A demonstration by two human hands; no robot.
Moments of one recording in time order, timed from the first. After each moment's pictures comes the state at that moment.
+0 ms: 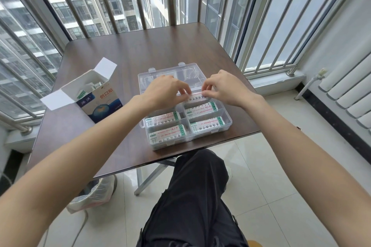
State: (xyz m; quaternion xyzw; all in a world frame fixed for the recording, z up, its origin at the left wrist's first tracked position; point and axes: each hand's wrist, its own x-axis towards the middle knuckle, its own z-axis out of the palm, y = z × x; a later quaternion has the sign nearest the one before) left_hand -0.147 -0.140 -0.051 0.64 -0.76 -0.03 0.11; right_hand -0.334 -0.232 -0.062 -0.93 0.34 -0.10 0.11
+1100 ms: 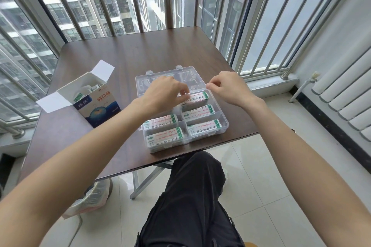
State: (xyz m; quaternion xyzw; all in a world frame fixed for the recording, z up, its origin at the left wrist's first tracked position) left_hand -0.152 -0.142 -0.051 0.62 -0.77 0.02 0.13; right_hand -0.341 -0.223 -0.047 -0.87 0.45 -0.13 0.14
